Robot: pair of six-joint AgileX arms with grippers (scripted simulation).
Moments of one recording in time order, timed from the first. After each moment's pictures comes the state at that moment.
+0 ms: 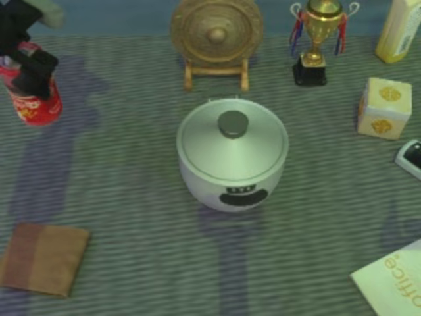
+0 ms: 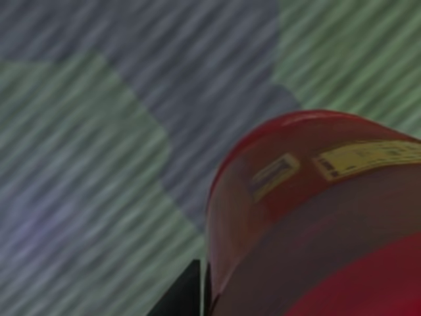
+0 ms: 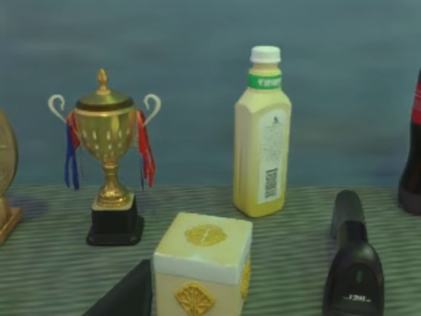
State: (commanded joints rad) left arm 0.01 2.19 2.01 -1.26 0.12 0.67; right arm 0.00 0.00 0.00 0.00 0.00 0.00
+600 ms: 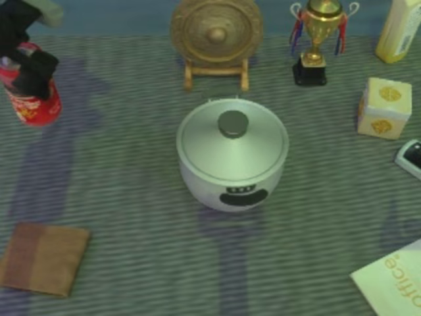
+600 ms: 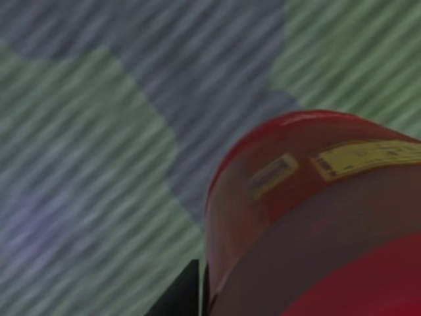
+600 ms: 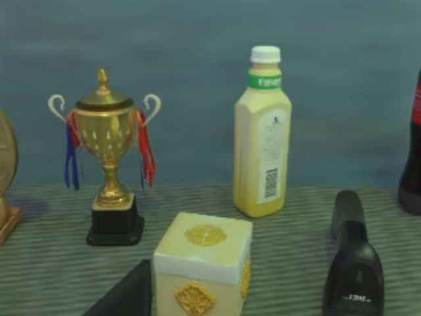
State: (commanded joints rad) left arm -0.01 2.14 1.94 -1.23 0.11 0.64; right arm 0.00 0.00 0.00 0.00 0.00 0.00
